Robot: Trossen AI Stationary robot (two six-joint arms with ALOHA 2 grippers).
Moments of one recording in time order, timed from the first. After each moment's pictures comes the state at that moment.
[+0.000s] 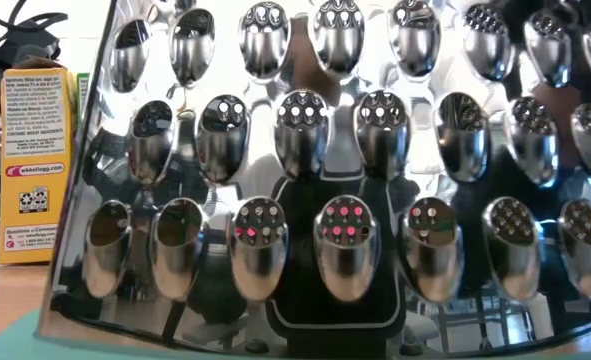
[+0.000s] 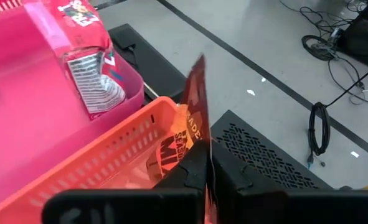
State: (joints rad) left arm -0.57 0.28 0.09 -0.16 -1.08 -0.35; right arm -0.88 1.54 0.83 0.13 -0.05 -0.14
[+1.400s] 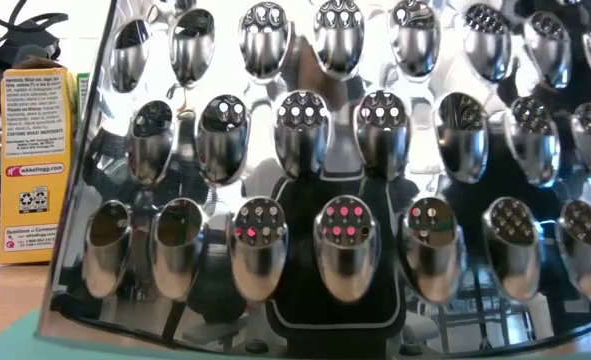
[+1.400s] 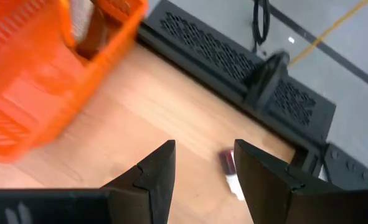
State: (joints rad) left arm -0.57 0.28 0.09 -0.16 -1.07 -0.36; right arm -0.97 1.28 0.76 -0.43 0.18 -0.07
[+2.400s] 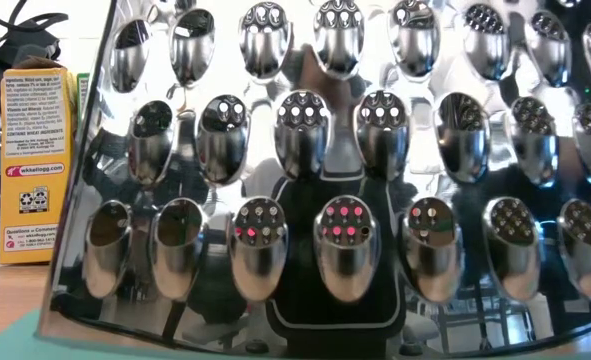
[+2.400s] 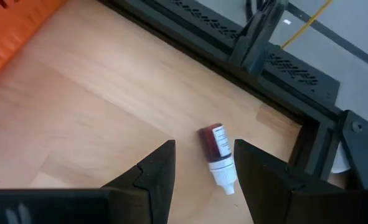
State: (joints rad) left arm -0.57 0.28 0.09 -0.16 -1.07 -0.36; right arm -1.10 1.36 0.60 -0.19 0.14 -0.13
